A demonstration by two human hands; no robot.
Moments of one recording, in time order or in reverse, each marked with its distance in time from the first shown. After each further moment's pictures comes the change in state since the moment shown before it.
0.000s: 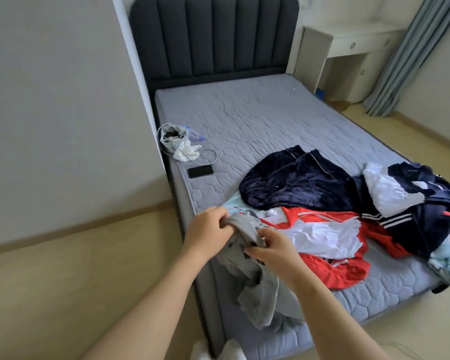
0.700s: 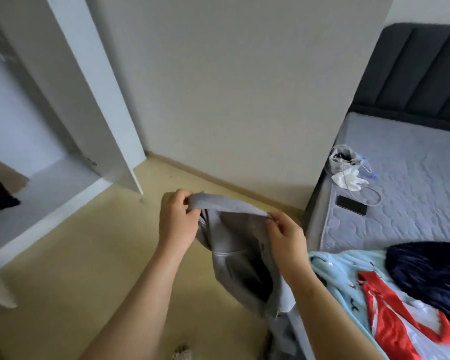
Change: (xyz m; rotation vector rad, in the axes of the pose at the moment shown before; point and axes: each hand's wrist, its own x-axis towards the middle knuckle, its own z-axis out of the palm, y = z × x) left_hand -0.219 -0.073 -0.183 0.080 0.913 -0.716; right_hand -0.062 -0.086 0.176 -0.049 -0.398 -0.506
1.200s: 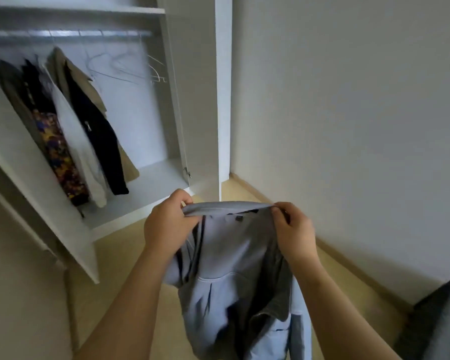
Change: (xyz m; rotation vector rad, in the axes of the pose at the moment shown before) left_hand 0.106 -0.148 -0.211 0.266 0.298 -0.207; right_hand 0.059 -0.155 0.250 0.003 -0.284 -0.314
